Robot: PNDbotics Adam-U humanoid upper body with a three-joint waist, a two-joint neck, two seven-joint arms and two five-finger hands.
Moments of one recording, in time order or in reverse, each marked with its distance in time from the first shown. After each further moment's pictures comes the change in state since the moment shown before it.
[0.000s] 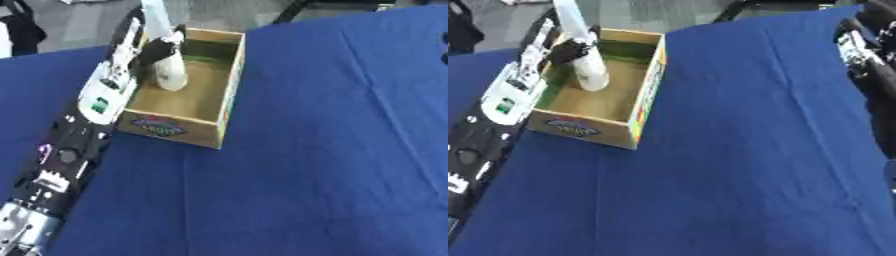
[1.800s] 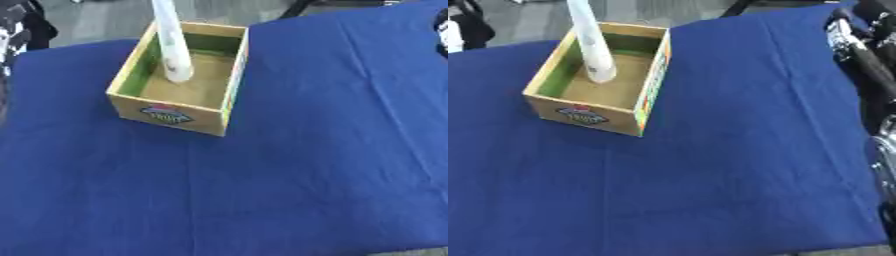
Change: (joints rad) left arm 0.672 0.015 0.183 -0.858 0.491 -0.163 0.052; right arm 0.097 -0.049 -0.043 0.000 0.001 -0.003 -0.052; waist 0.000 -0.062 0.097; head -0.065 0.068
